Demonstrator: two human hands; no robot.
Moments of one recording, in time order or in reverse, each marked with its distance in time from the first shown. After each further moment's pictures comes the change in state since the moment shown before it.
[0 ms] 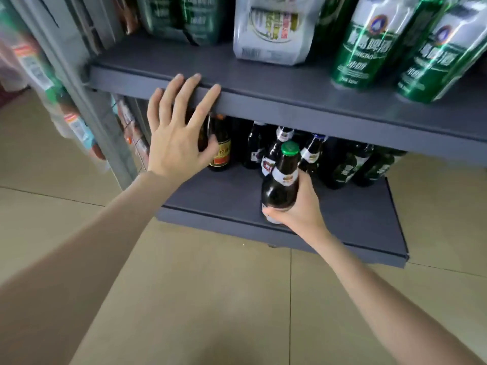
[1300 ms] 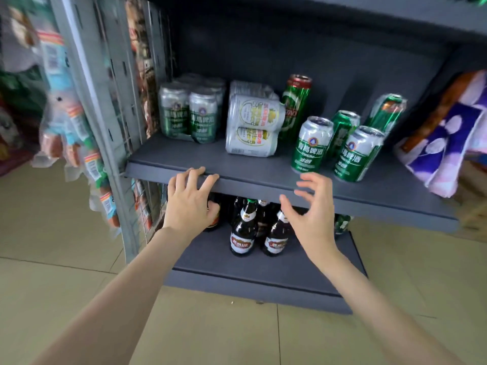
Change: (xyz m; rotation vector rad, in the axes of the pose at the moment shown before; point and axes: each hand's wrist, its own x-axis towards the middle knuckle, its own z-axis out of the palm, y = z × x) left_hand 0.024 0.017 -0.053 -0.009 -0.363 -0.141; right_hand -0.001 -0.134 -0.067 -0.067 0.482 -0.438
